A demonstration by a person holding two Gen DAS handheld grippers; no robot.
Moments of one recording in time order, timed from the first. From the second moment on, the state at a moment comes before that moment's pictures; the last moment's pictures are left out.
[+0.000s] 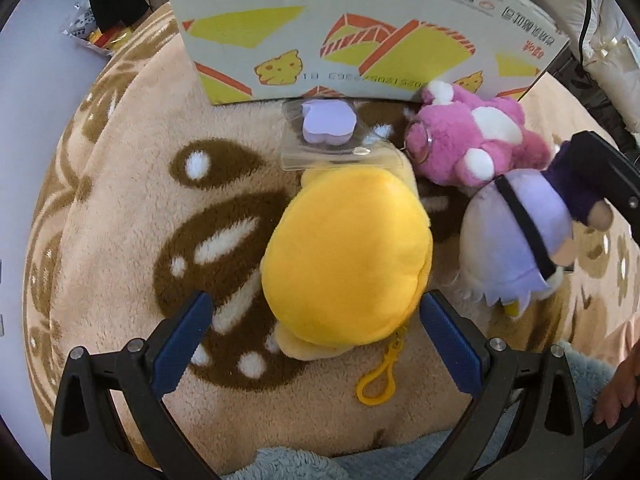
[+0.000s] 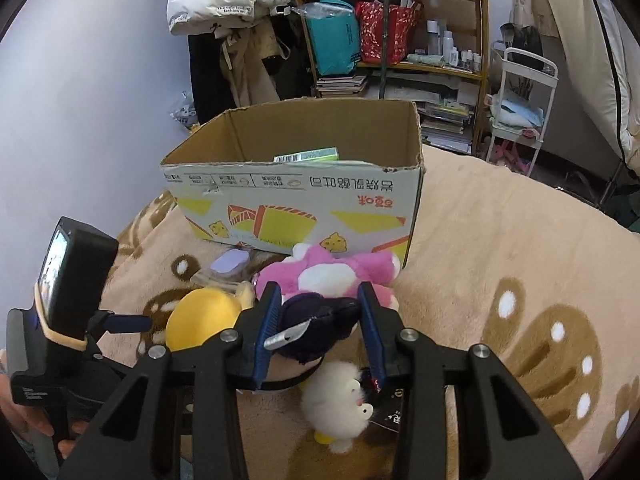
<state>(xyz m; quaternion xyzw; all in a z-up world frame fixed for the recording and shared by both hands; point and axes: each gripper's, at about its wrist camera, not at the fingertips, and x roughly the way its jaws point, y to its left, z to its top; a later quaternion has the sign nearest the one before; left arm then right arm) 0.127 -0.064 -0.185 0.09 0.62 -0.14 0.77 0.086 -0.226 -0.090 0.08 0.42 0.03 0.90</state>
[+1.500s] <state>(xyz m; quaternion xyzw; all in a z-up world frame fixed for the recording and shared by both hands) 0.063 -0.047 -0.083 0.07 0.48 -0.20 0.85 0.040 -0.218 -0.011 -0.01 0.31 -0.04 0.95</state>
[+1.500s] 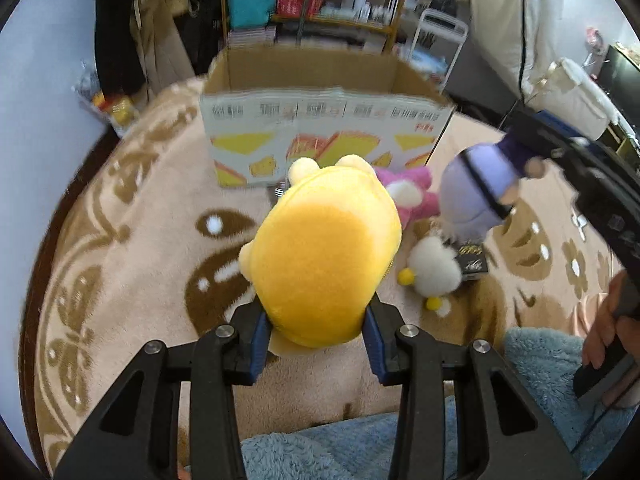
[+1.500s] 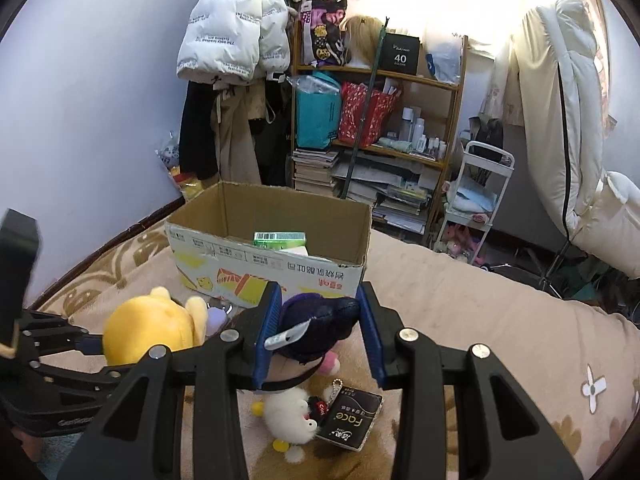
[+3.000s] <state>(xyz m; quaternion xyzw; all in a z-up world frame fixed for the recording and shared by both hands) 0.149 -0.061 0.002 0.07 0.29 -0.12 0.95 0.114 -0.239 0.051 -0.02 0.19 -0.03 0.98</state>
